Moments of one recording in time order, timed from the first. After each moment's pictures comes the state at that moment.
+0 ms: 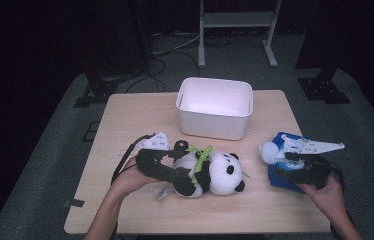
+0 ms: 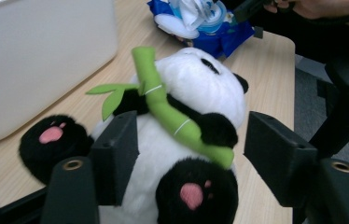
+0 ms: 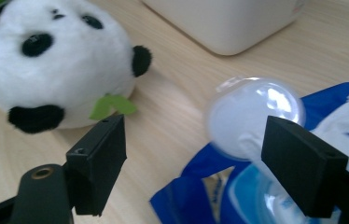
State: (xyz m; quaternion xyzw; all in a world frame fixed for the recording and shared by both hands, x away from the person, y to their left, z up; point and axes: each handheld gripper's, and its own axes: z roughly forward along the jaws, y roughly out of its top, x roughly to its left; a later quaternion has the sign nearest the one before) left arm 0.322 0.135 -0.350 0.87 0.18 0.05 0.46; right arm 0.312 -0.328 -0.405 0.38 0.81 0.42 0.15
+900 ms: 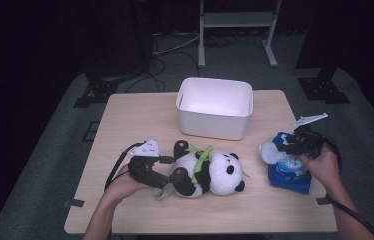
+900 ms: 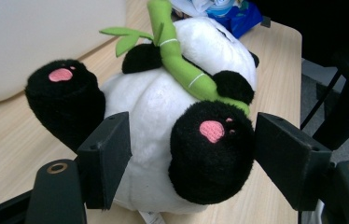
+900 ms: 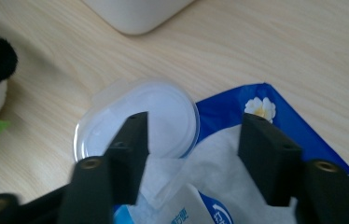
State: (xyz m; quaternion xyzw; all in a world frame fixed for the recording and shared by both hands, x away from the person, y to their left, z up) left arm 0.321 0.154 -0.380 0.86 0.20 0.03 0.46; right arm 0.396 -0.340 -0.405 0.45 0.83 0.30 0.15
